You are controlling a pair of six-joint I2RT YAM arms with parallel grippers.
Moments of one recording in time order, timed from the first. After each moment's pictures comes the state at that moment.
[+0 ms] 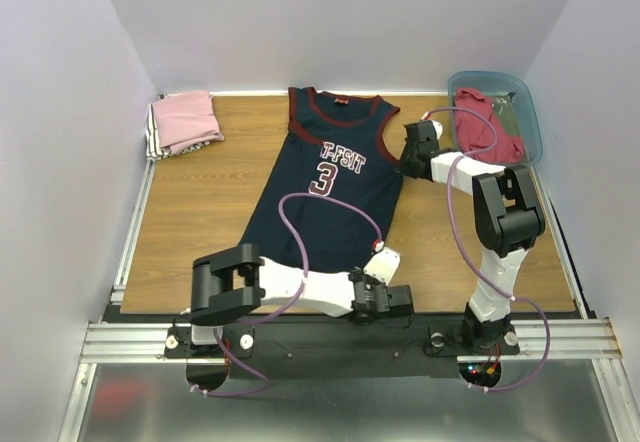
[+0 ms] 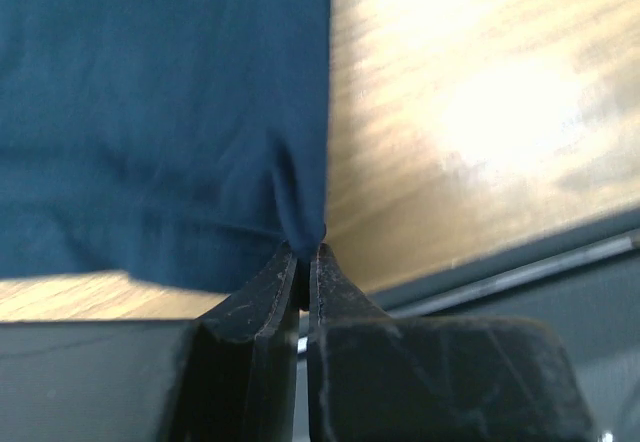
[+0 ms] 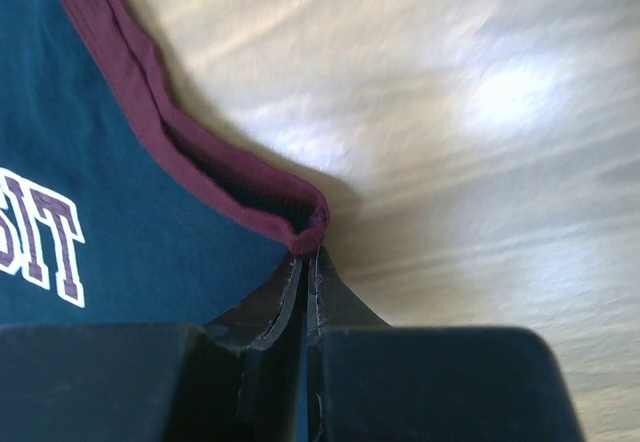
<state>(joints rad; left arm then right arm) -1.51 1.87 1.21 -0.68 -0.57 -0.98 0.27 1.94 1.23 -0.13 0.21 0.56</state>
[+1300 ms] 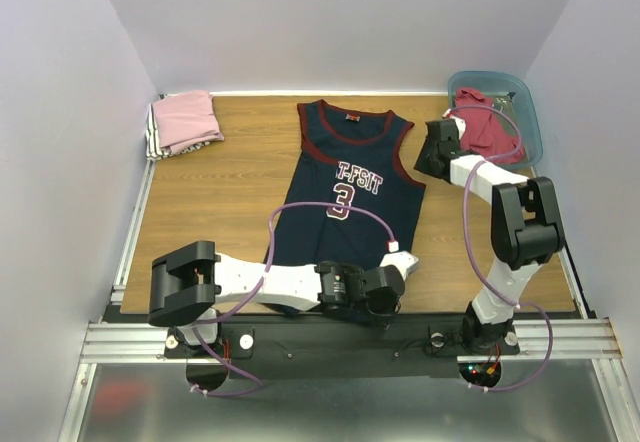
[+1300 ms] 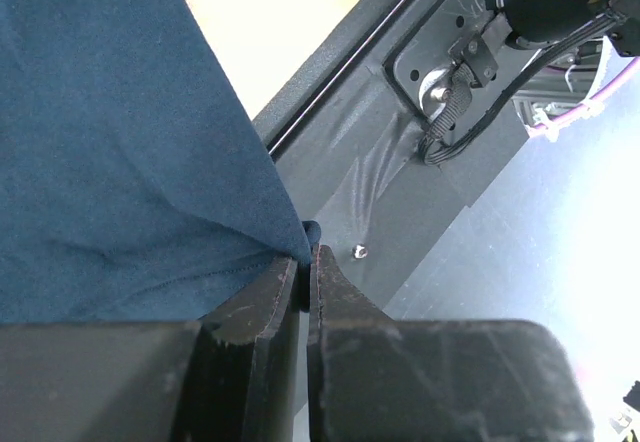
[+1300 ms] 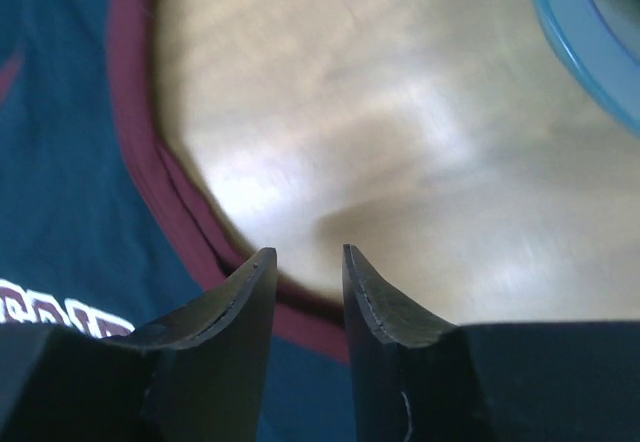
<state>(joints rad) -1.47 1.61 1.04 -0.26 -0.07 -0.76 0.17 1.84 1.21 -0.14 0.26 0.48</state>
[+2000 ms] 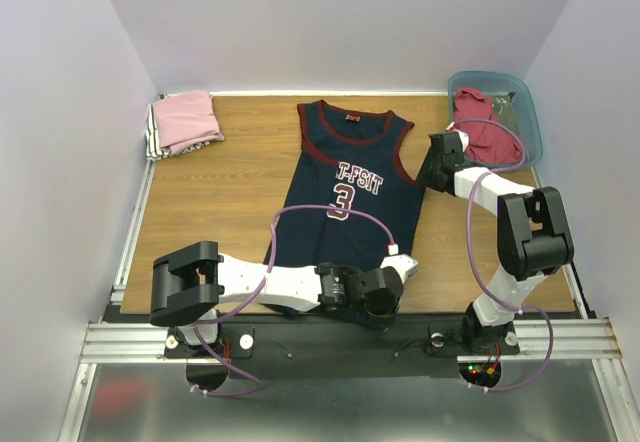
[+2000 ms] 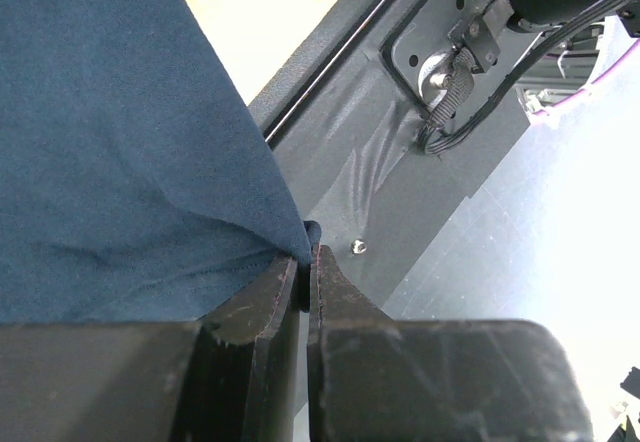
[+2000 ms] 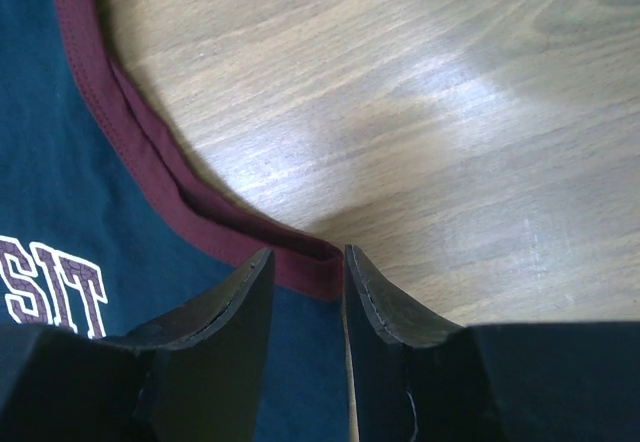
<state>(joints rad) -1.46 1.62 1.01 -0.22 -0.03 -0.76 0.17 1.73 1.03 -0.14 0.23 0.52</state>
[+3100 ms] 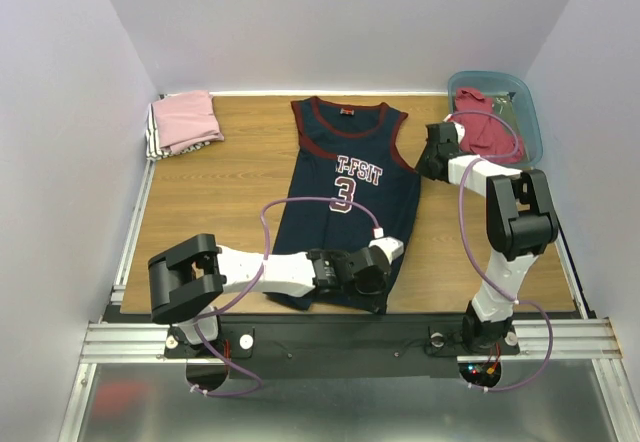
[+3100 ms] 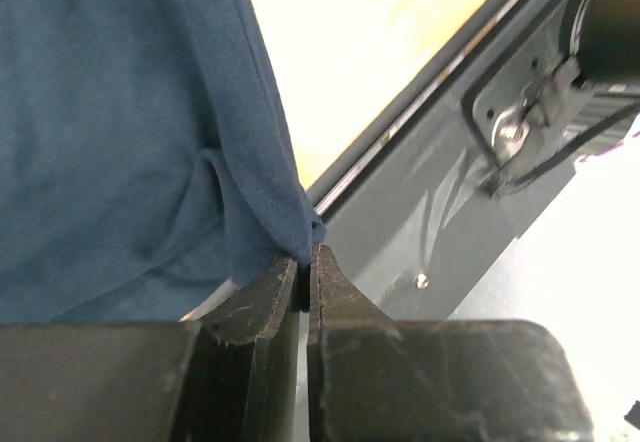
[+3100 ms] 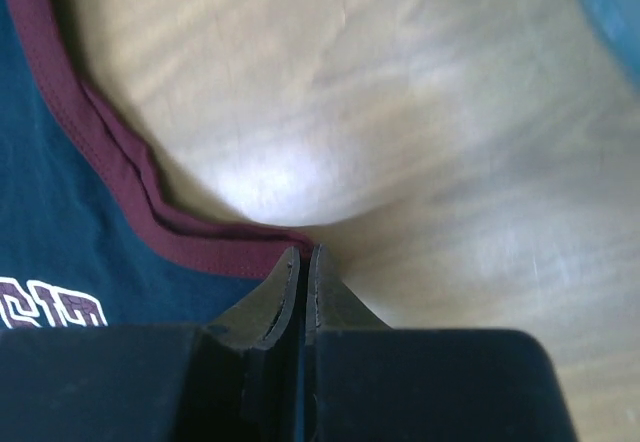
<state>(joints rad) -1.34 1.62 0.94 -0.16 0.02 -0.73 0.15 1.88 1.16 -0.10 0.21 0.54</state>
